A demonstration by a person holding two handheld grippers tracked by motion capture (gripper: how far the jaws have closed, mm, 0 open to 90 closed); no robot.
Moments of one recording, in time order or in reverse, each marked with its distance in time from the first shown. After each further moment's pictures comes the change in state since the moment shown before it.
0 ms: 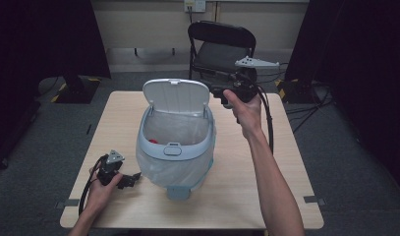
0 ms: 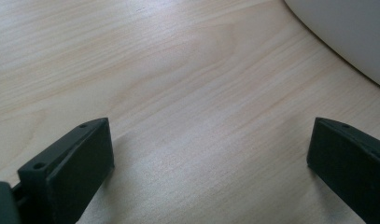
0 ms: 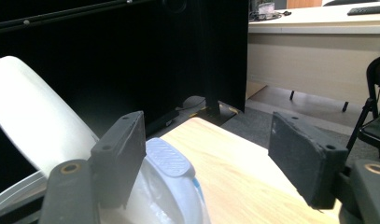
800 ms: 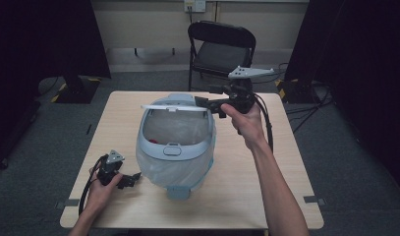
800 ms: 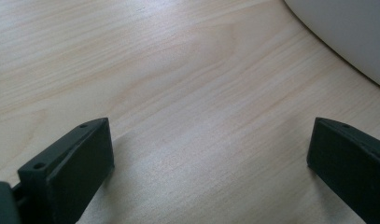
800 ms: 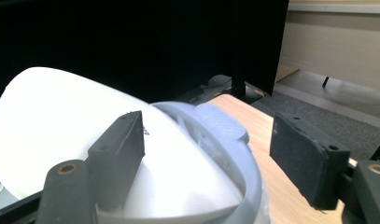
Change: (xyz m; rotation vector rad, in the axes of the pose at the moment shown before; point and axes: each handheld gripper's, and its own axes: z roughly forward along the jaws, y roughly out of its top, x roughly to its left) left arm 0.000 0.000 0.000 -0.002 0.000 -0.003; right arm 0.026 -0.011 -0.010 0.104 0.119 -0.052
